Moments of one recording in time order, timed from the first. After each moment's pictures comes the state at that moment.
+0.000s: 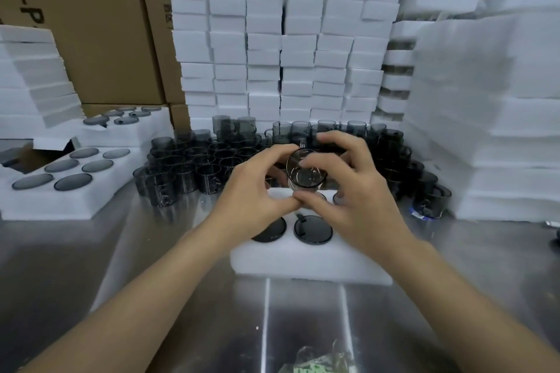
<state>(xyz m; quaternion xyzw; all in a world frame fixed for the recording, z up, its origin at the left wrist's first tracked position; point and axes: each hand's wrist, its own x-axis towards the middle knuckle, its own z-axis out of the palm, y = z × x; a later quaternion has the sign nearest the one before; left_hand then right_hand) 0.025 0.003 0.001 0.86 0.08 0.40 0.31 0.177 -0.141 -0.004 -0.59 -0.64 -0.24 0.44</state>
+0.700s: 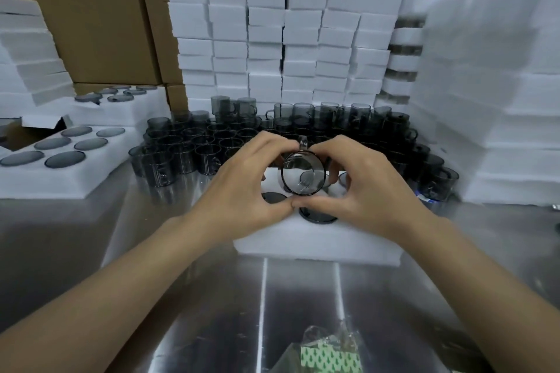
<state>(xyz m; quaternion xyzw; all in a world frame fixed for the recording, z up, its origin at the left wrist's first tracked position) 0.004 0.013 -0.014 0.90 0.01 0.40 0.16 0.180 -0.145 -0.002 -0.64 -0.67 -0.16 0.35</state>
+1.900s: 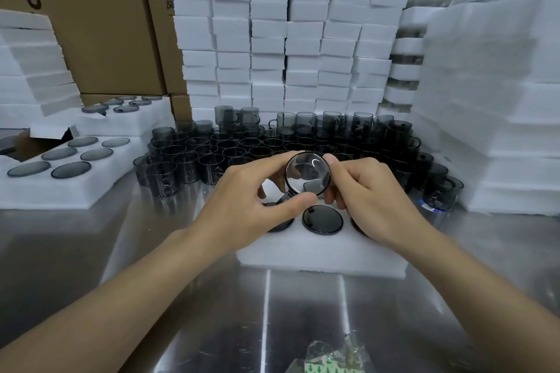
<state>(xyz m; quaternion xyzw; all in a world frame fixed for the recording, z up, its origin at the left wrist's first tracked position) 0.003 0.006 -0.016 0.87 0.03 0.41 0.27 0.162 -0.145 0.006 -0.72 -0.53 -0.01 0.46</state>
